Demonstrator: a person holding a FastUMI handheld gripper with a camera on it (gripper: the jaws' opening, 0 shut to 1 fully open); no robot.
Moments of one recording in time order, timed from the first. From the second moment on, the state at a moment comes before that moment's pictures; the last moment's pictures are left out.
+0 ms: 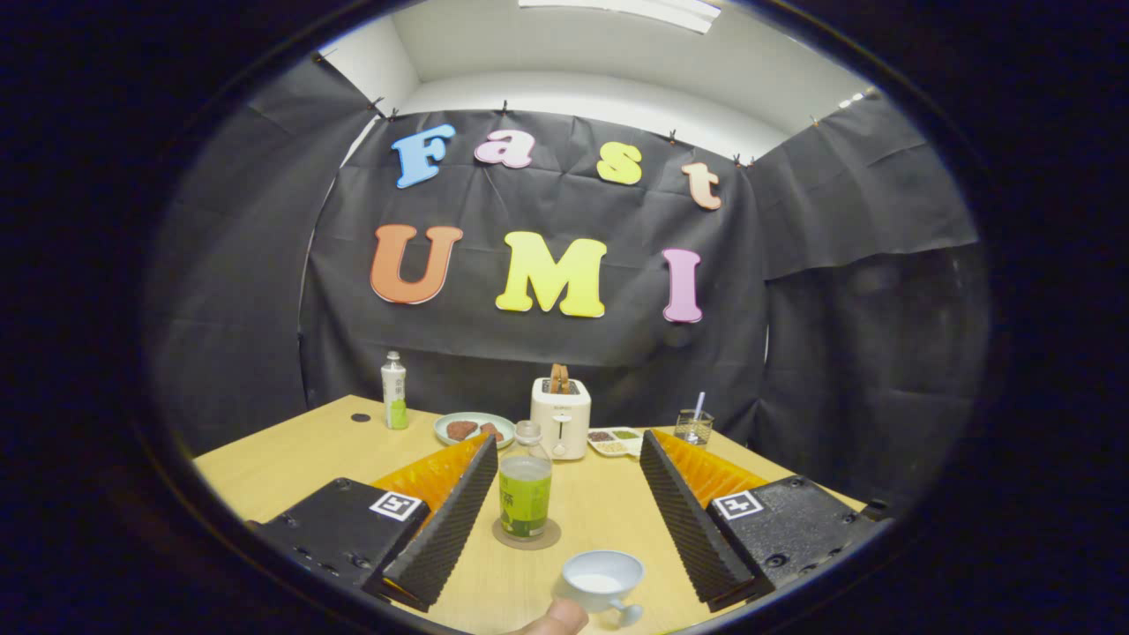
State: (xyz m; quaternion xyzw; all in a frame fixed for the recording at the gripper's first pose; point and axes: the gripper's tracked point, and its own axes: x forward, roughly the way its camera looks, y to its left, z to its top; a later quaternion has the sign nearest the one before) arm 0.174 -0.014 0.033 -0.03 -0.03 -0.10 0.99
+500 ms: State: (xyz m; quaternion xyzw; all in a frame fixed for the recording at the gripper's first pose) arm 0.083 -0.036 0.024 -0.01 -0.02 -0.07 1.00
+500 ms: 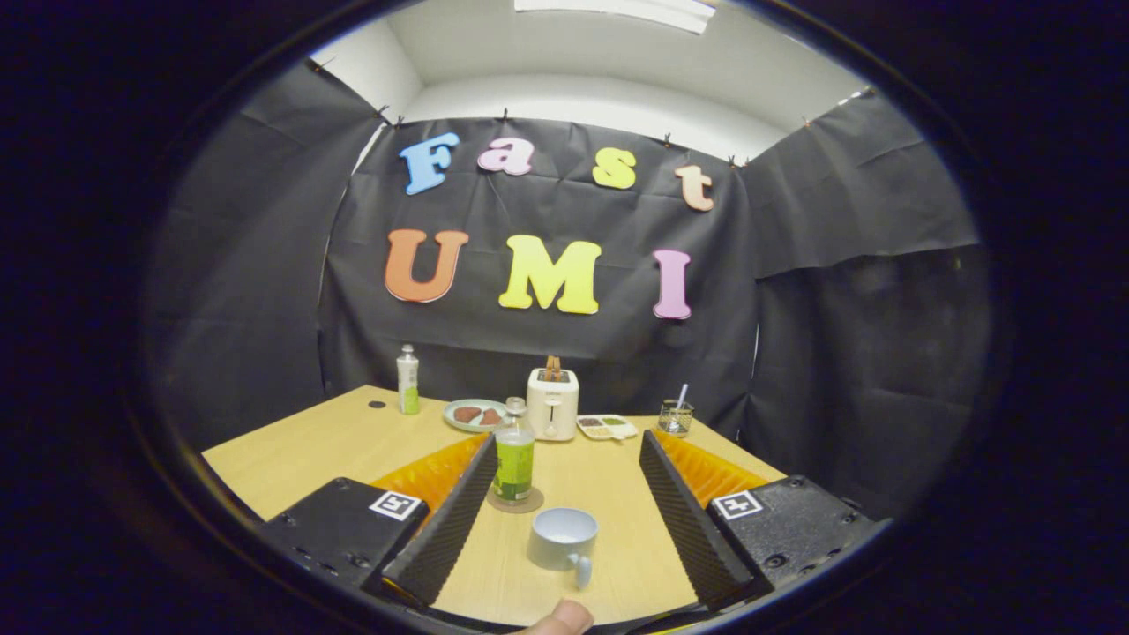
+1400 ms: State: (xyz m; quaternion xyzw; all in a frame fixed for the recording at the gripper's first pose) arm -0.015 -0.038 0.022 -0.04 -0.01 -0.09 0.99
